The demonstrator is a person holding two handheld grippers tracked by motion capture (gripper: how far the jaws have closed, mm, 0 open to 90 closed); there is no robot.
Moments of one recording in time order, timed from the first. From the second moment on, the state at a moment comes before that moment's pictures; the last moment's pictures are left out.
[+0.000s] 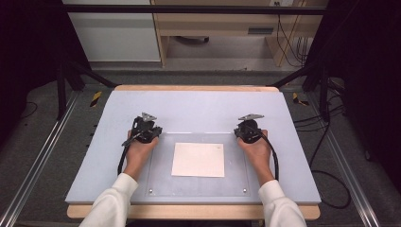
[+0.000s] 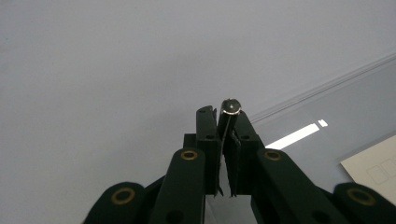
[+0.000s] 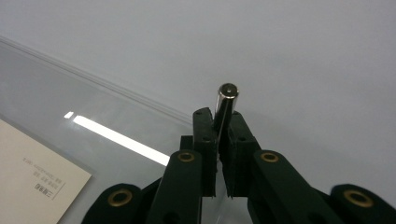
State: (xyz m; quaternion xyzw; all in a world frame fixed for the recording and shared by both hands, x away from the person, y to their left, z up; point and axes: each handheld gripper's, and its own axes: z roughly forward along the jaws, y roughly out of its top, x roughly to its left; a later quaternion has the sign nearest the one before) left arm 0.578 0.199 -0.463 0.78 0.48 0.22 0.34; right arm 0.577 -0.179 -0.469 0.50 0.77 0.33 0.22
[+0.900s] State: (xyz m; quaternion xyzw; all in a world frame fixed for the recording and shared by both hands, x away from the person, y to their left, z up) left arm 0.563 0.199 -0.456 0.75 0.46 0.28 0.39; right arm 0.565 -0.183 -0.457 0.47 0.75 0.38 0.26
